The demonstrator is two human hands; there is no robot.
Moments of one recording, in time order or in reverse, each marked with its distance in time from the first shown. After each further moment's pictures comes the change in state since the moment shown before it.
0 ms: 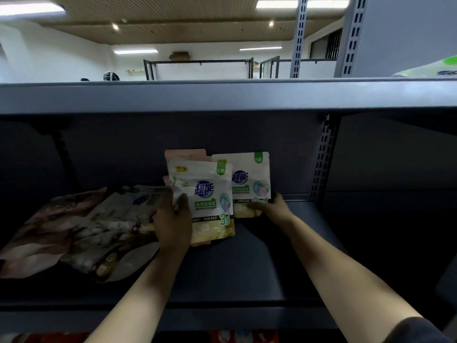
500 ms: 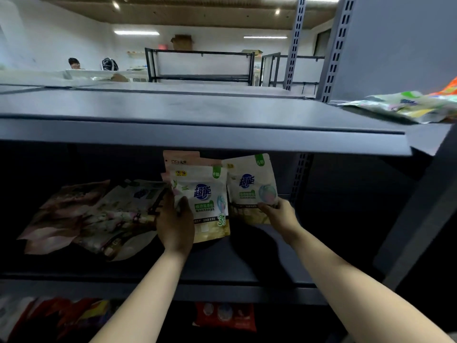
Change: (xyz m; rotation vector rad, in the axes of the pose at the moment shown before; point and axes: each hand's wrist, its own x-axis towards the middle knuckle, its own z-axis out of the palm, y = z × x) left_hand -0.039 0.053 -0.015 0.062 -0.031 -0.143; right_hand -0.156 -0.085 -0.051 -0.019 0.089 -0.107
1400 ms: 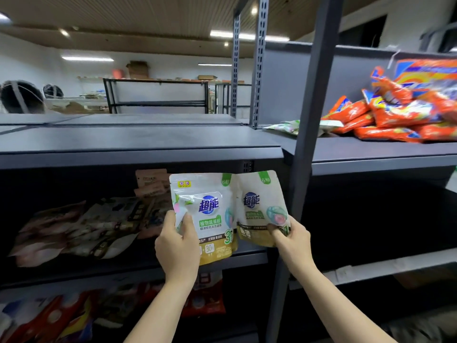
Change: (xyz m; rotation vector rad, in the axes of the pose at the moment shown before) left_hand -0.160 0.122 -0.092 -0.182 -0.099 0.139; right_hand -0.223 -0.035 -0.112 -0.054 0.397 -0.291
